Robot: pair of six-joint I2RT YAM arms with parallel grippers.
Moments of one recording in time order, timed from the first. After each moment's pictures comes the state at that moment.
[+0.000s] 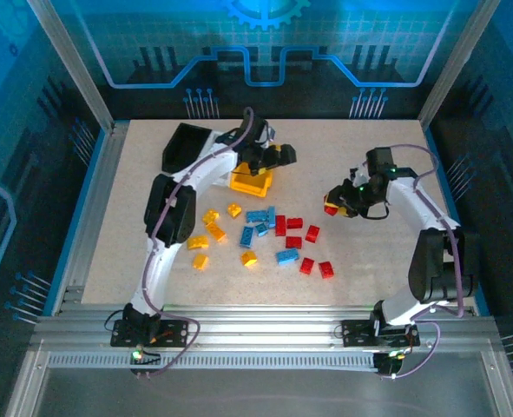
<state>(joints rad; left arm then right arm) -0.46 2.33 2.04 -0.58 0.40 -0.66 0.02 1.55 1.12 -0.82 -0.58 0.51</state>
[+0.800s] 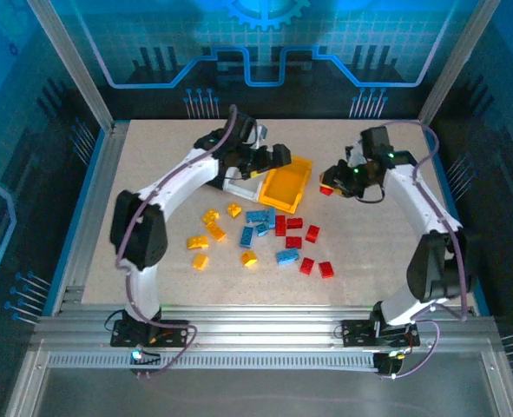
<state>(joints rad) -0.47 1.90 1.69 -0.60 0.41 -0.67 0.13 1.60 1.37 -0.86 -0.49 0.53</state>
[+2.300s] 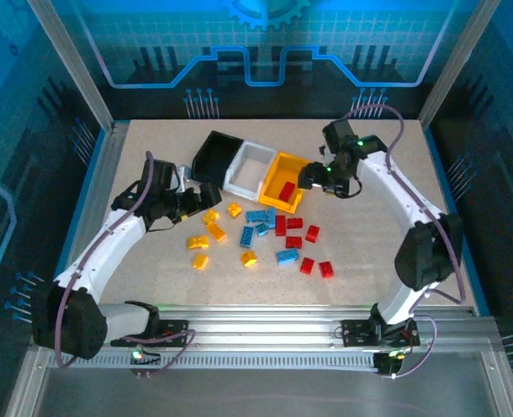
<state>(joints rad) -0.18 1.23 0.96 -0.62 0.40 -0.60 0.32 1.67 1.54 -1.10 -0.20 0.47</state>
